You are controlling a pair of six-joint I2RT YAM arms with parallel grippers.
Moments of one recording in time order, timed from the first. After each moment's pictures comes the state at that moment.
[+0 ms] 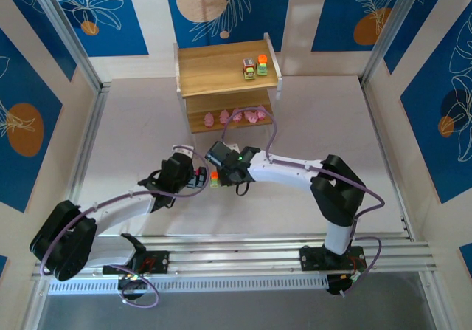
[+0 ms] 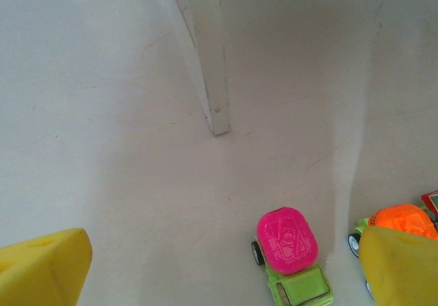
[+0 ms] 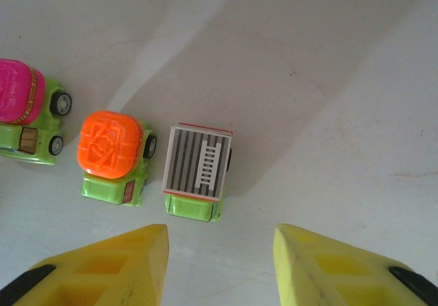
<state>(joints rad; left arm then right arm) -0.64 1.25 0.53 -0.03 -0.33 -0.29 0.97 1.81 1.29 -0.70 0.25 0.70</state>
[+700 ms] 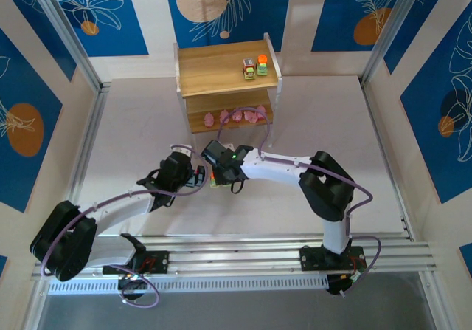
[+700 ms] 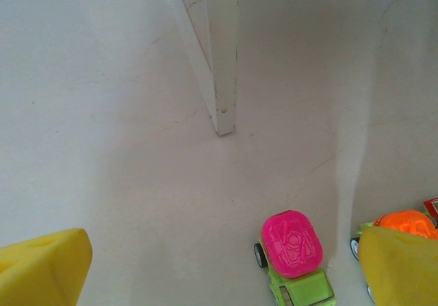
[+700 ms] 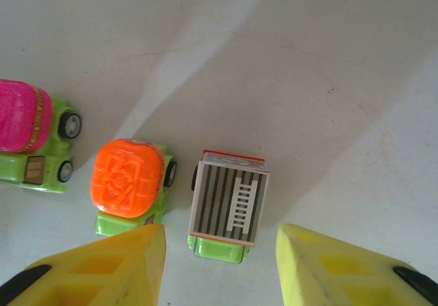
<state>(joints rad) -0.62 1.24 0.52 -0.03 -0.31 -0.31 0.96 1.90 1.34 -0.67 0.23 0.70</state>
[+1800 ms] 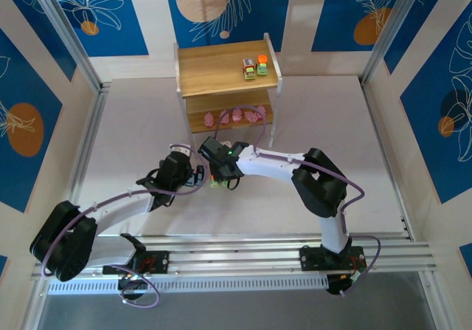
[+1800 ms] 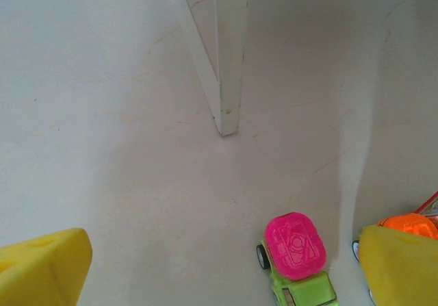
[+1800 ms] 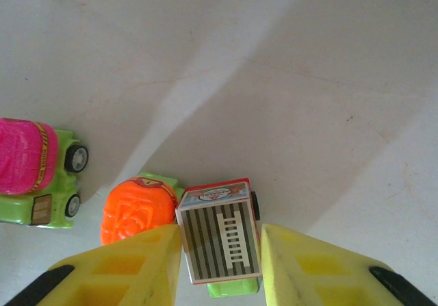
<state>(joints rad) -0.61 1.24 0.52 -0.03 -0.30 -0.31 0.95 1.96 1.41 -0.68 0.21 0.70</state>
